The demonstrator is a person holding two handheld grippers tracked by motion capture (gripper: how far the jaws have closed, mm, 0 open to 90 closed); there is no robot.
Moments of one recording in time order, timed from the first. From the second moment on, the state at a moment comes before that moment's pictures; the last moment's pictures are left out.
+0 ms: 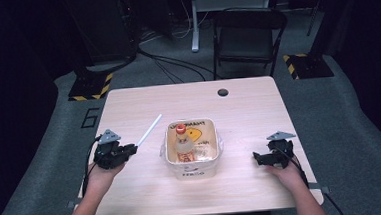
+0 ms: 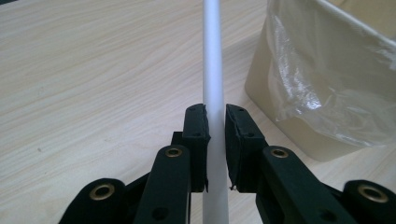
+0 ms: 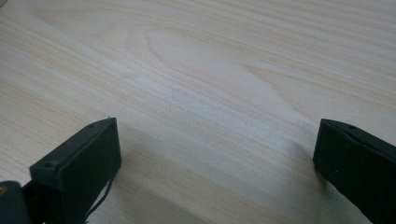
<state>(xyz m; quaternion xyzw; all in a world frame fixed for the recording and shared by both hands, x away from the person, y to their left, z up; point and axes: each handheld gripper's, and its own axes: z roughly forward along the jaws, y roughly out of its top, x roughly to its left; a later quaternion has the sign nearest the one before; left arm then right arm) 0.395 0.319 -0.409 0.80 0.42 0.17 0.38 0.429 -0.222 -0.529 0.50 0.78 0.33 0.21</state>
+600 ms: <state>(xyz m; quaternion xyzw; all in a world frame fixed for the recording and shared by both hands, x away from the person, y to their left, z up) 0.385 0.310 -0.375 0.82 0.38 0.18 0.38 0.429 -0.222 -0.529 0.50 0.77 0.33 0.21</state>
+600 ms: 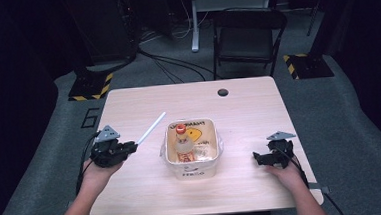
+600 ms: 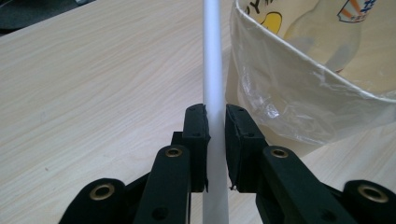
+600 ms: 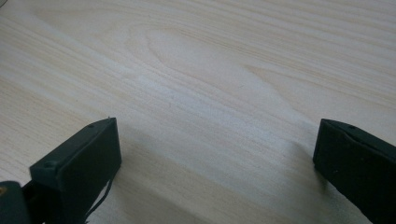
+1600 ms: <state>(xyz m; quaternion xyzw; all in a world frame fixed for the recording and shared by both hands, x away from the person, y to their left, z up) 0.381 0.278 -0.355 0.86 0.32 0.15 0.36 0.429 -0.222 -0.529 0.50 0.78 0.33 0.21</state>
